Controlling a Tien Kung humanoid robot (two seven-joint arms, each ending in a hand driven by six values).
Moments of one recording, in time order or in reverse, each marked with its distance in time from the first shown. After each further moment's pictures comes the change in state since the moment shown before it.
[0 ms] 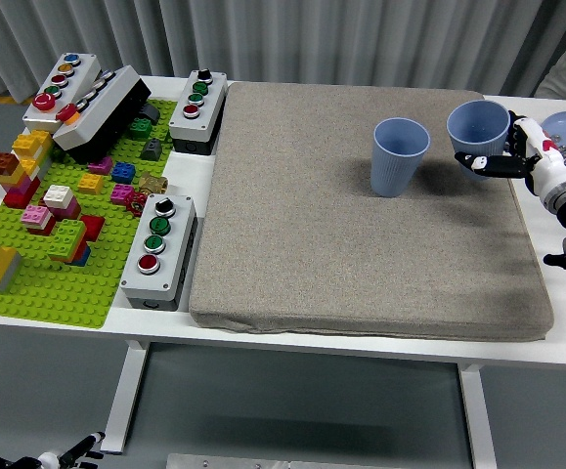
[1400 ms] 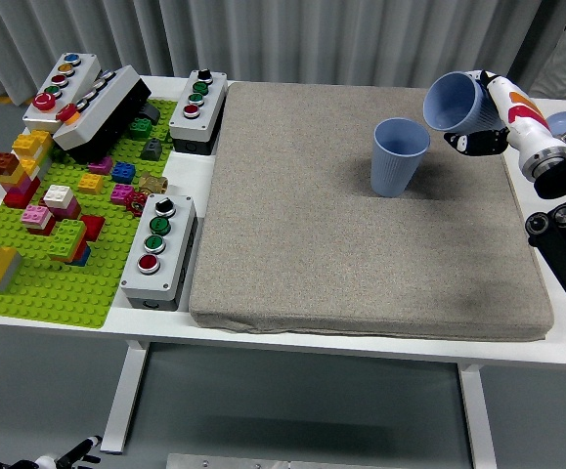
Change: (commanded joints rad) left arm 0.007 0.003 -0.008 0.000 0.008 -0.003 0.005; right arm 0.003 0.042 0.000 0.190 -0.626 -0.132 -0.107
